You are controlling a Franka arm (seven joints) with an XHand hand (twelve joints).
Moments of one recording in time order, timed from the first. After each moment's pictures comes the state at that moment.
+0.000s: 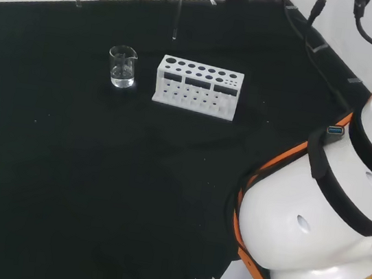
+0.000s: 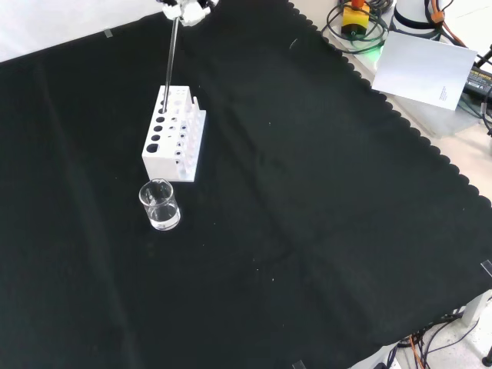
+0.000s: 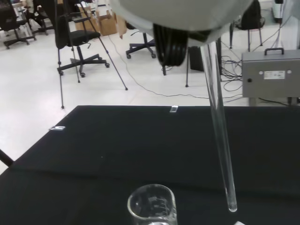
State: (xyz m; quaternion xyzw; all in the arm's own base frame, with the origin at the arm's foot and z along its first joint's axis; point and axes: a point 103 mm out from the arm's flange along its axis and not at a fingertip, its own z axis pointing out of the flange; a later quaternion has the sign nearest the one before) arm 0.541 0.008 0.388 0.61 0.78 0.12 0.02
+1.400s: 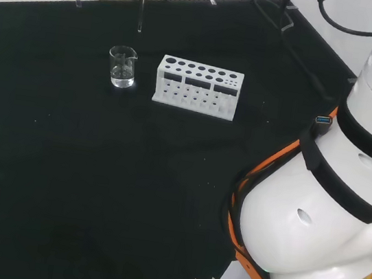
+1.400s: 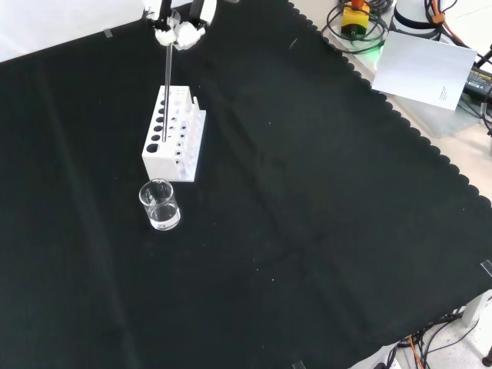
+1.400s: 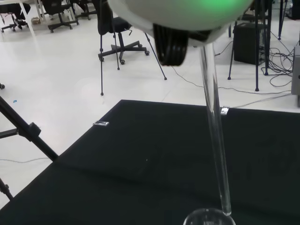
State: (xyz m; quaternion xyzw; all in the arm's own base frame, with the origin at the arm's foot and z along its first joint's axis) arm 0.586 0.069 0.400 0.56 0.82 0.11 0.00
